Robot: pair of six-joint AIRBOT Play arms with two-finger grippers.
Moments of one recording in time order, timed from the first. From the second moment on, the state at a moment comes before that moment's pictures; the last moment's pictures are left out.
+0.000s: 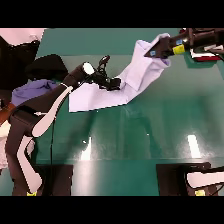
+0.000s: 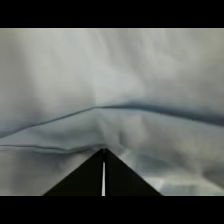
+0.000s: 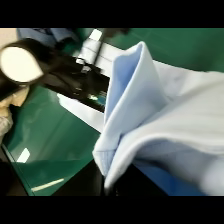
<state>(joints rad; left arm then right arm) -0.45 -1.99 1.78 0.84 -0.92 -1.50 0.07 -1.57 1.89 -0.70 1.44 1.30</state>
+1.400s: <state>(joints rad) 0.01 -1.65 2.07 1.24 -1.45 -1.48 0.57 -1.86 1.94 -0.70 1.03 1.25</state>
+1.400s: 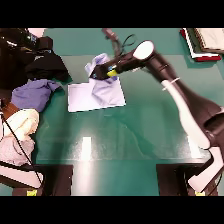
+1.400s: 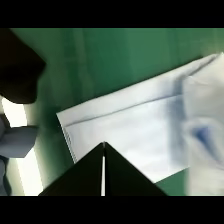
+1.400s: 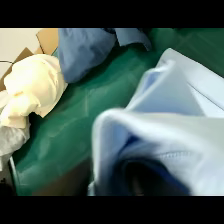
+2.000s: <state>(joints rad) 0.02 -1.64 2.02 1.22 -1.51 -1.48 0.43 -1.79 1.79 -0.72 1.09 1.17</state>
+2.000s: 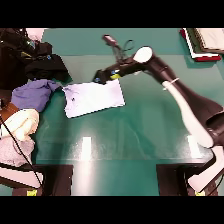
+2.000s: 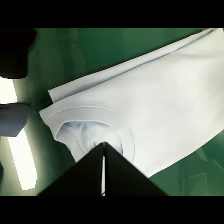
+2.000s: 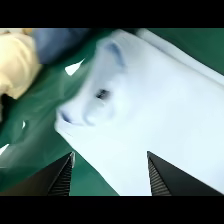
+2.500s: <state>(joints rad) 0.02 -1.64 2.02 1.17 -1.51 -1.48 0.17 -1.92 1.61 -0.63 1.24 1.25</state>
